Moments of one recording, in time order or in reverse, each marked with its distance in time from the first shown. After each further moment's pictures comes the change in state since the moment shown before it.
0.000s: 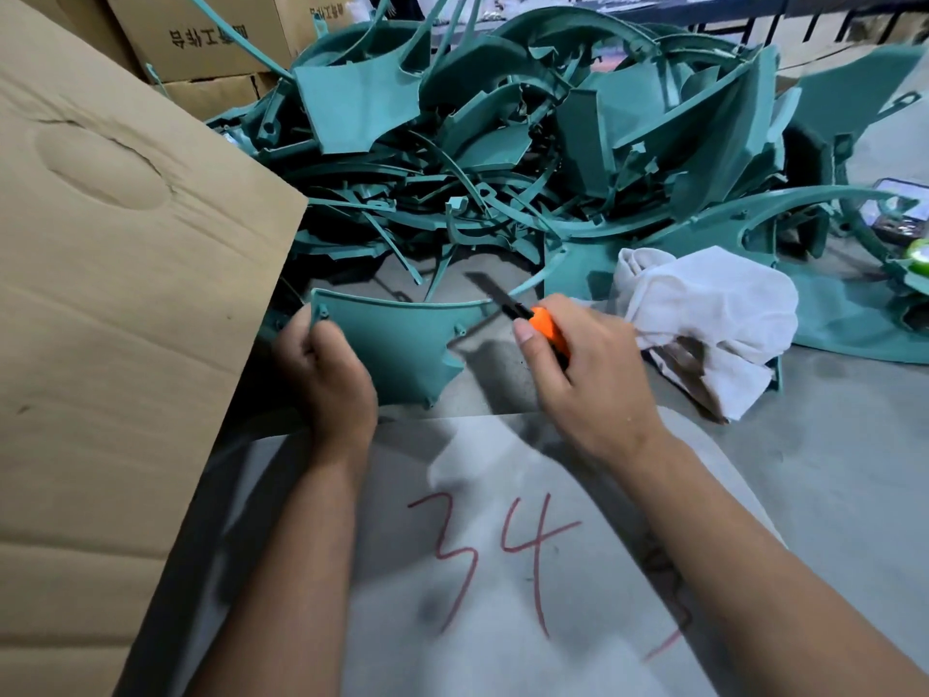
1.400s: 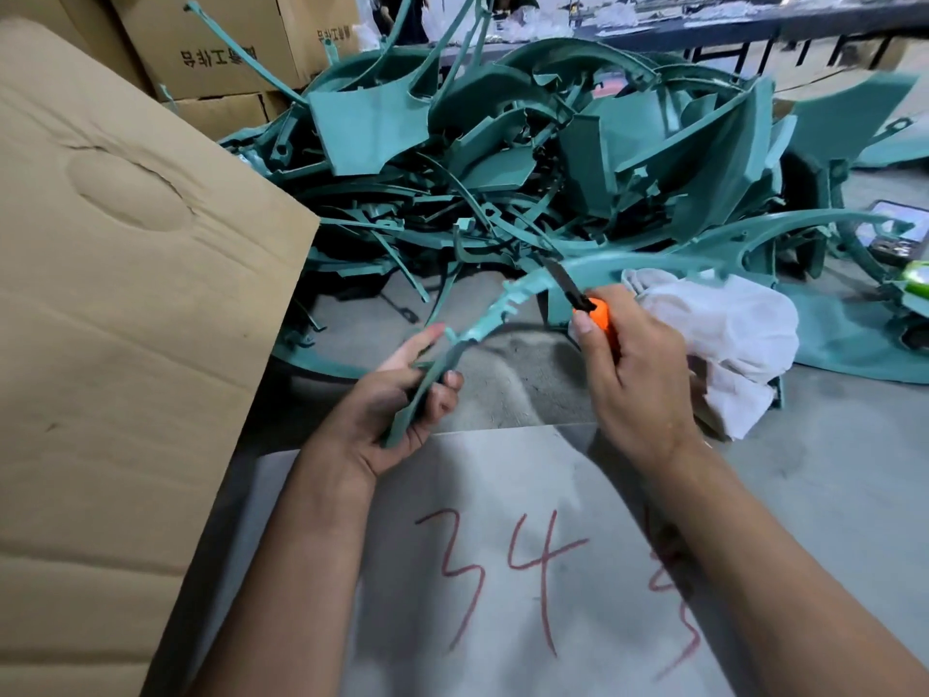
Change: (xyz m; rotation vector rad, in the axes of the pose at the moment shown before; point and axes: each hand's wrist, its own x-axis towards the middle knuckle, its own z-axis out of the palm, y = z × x) left_hand 0.003 0.021 0.003 -0.582 -0.729 -1.261; right_hand 0.005 0.028 -0.014 0.030 0.102 0.070
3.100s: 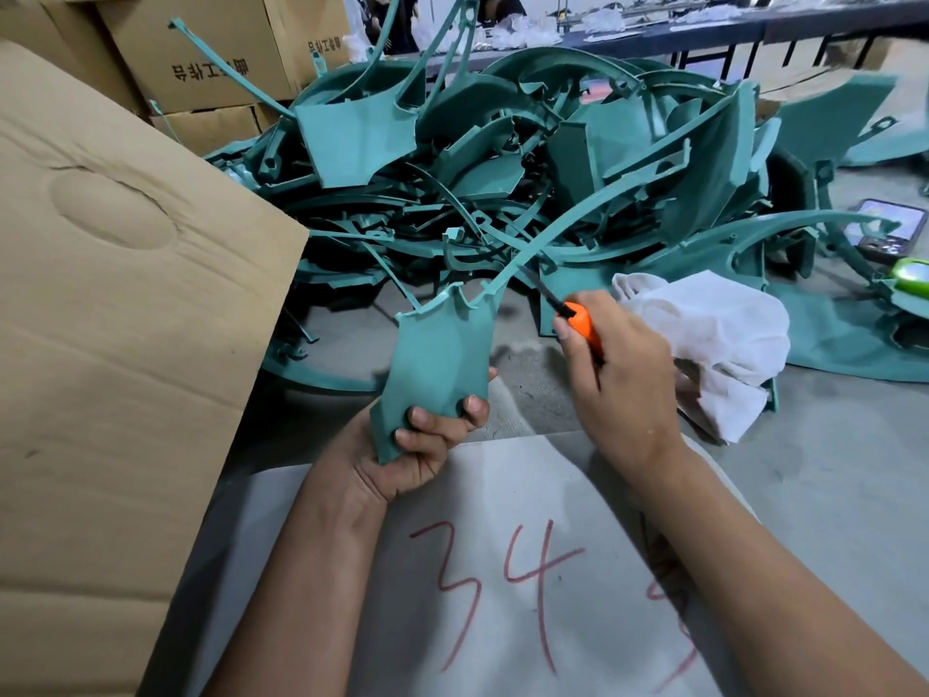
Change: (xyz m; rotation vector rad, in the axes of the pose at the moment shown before) left_hand -0.007 -0.007 0.001 -0.290 -0.379 -0.285; right_hand 0.001 -0.001 0.008 -0.067 0.062 -0.021
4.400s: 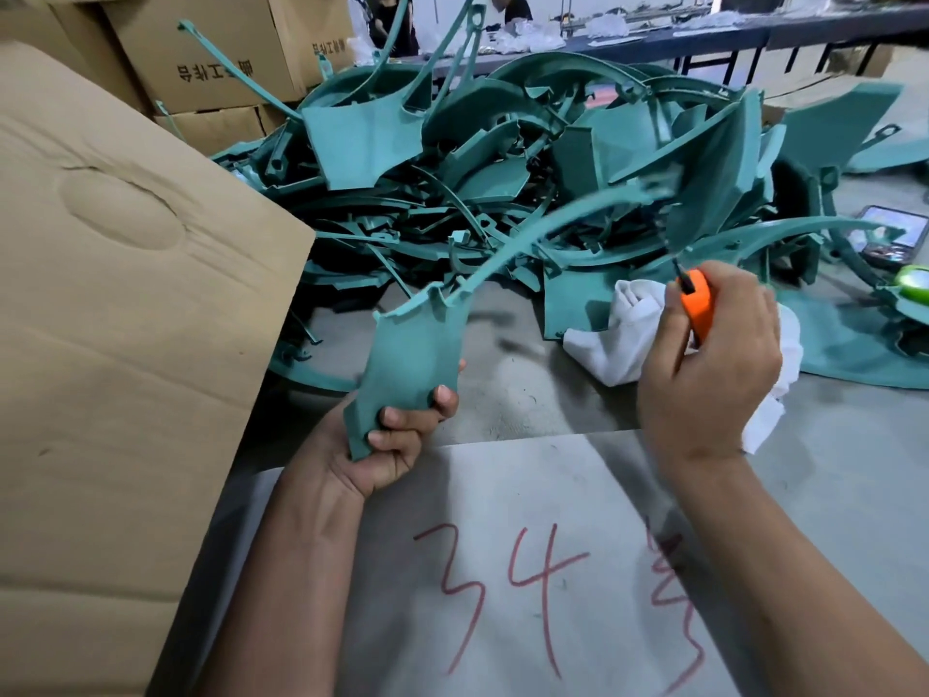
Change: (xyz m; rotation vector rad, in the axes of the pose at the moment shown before) left_hand -0.011 0.025 -0.031 0.096 0.000 0.022; right_hand 0.006 0.008 -0.027 -0.136 0.502 0.040
